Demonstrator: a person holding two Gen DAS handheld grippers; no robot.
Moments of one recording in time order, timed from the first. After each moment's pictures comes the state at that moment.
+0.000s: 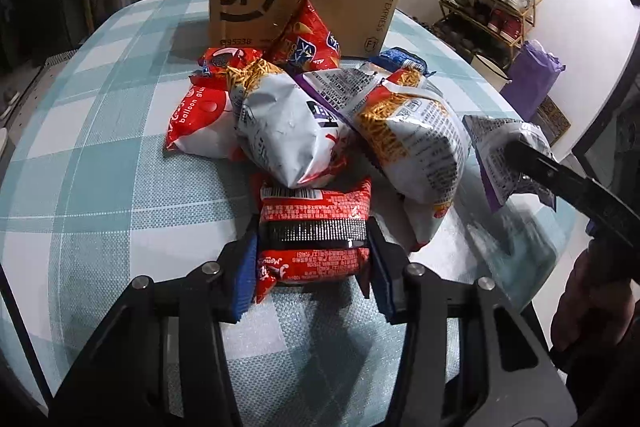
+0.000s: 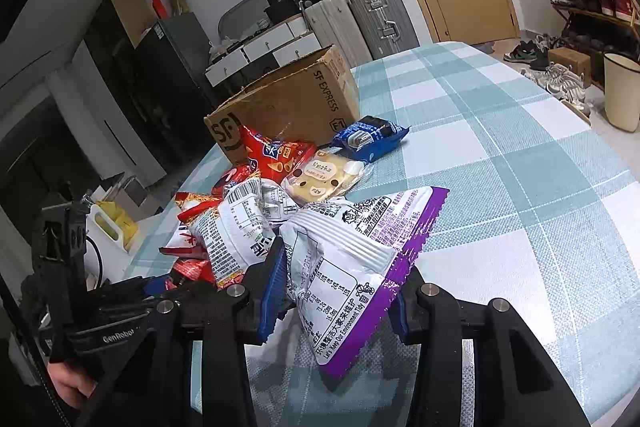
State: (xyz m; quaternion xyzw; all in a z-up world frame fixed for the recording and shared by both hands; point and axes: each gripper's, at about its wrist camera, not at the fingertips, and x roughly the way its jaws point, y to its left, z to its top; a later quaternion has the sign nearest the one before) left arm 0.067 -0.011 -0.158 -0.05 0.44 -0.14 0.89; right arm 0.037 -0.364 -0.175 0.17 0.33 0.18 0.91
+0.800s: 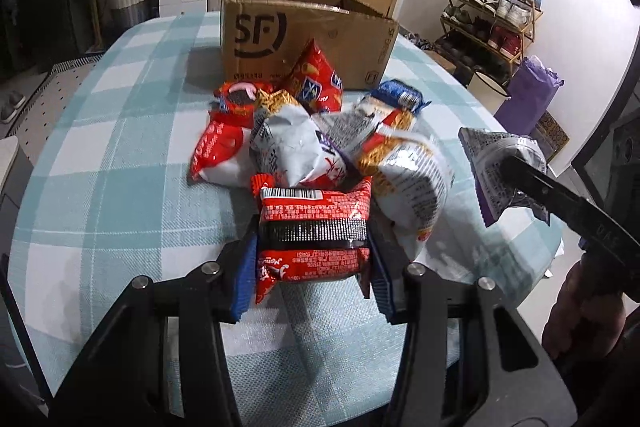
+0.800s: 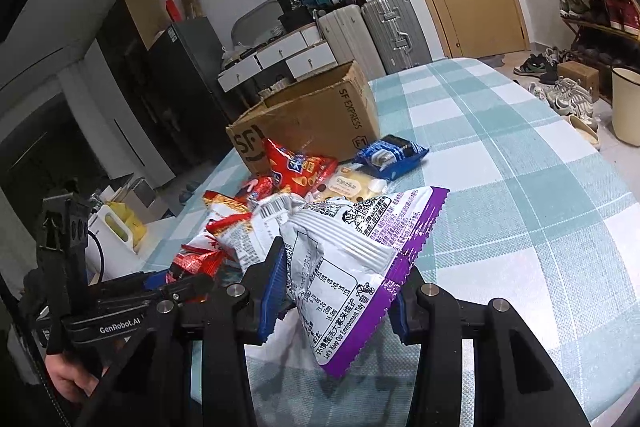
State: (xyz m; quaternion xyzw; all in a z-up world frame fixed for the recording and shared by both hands) left arm 0.046 0.005 -0.123 -0.06 0.41 -0.13 0.90; right arm 0.028 -0.356 -0.154 0.16 0.31 0.20 0.92
